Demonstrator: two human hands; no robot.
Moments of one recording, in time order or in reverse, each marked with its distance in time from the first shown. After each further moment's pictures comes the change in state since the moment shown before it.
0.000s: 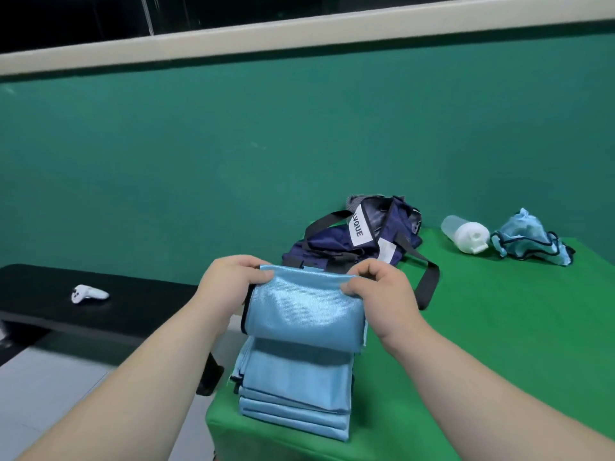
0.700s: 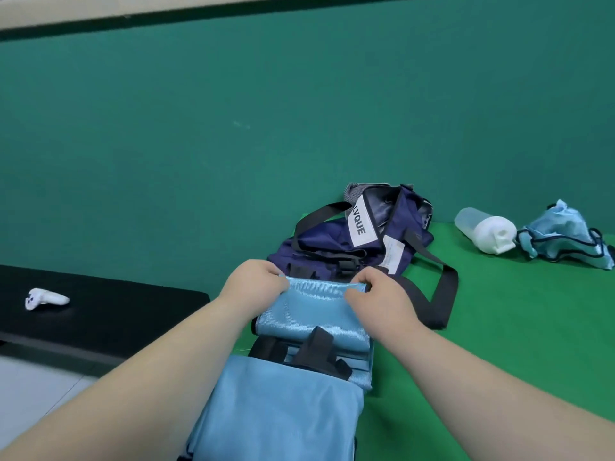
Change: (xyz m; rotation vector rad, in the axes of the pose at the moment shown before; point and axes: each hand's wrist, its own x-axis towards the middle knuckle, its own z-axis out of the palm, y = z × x) left_hand 0.142 -0.047 0.070 0.554 0.012 0.007; right_hand 0.116 0.088 -0.002 -0.547 0.011 0.067
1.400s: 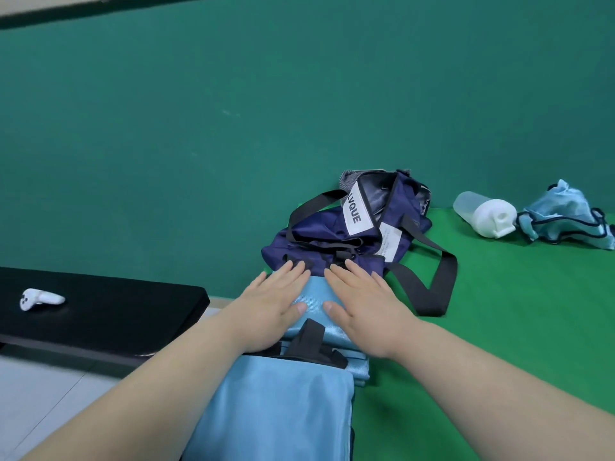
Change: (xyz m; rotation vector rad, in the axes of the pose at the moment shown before) left_hand -0.015 -0.023 0.025 0.714 -0.298 0.575; right_hand -0.005 0.017 0.001 -0.709 -0.361 -0.436
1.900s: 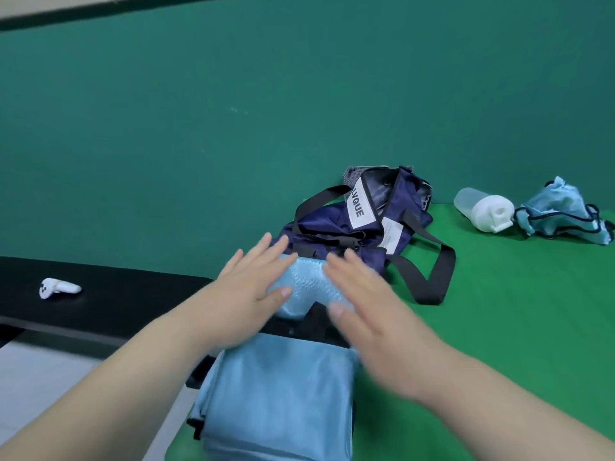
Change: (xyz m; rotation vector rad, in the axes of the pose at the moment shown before) left_hand -0.075 0.017 -0.054 -0.153 0.117 -0.007; right_hand -0.084 -0.054 -0.042 0.380 0.172 -0.163
